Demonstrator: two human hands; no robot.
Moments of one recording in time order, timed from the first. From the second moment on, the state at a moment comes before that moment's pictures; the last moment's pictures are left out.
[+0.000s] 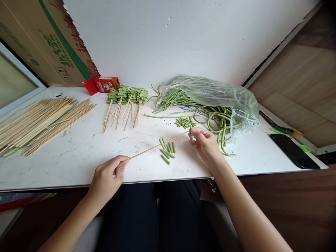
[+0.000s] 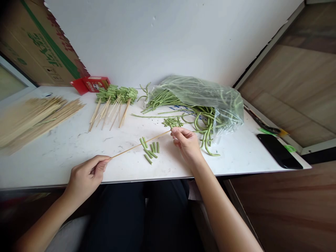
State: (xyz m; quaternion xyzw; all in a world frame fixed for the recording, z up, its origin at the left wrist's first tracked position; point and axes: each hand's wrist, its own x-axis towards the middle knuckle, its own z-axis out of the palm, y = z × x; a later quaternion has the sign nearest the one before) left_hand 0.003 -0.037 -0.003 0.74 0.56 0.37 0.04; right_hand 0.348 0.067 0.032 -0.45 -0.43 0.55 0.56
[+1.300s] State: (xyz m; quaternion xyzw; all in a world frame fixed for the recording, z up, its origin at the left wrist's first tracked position) left_hand 0.002 -0.037 -0.001 0.73 0.58 0.35 0.04; right_hand 0.311 0.043 0.027 -0.45 -0.48 0.51 0.55
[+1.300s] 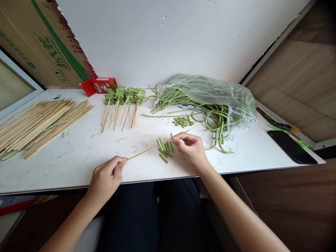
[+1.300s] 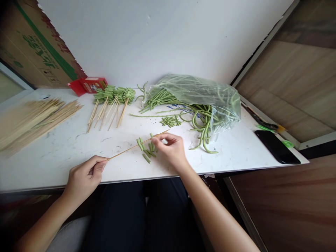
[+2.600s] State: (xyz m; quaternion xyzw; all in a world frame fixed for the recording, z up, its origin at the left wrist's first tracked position) left_hand 0.004 -0.036 -0.006 0.72 0.58 0.38 0.07; right_hand 0.327 0.048 0.040 -0.55 -0.71 0.29 0.35
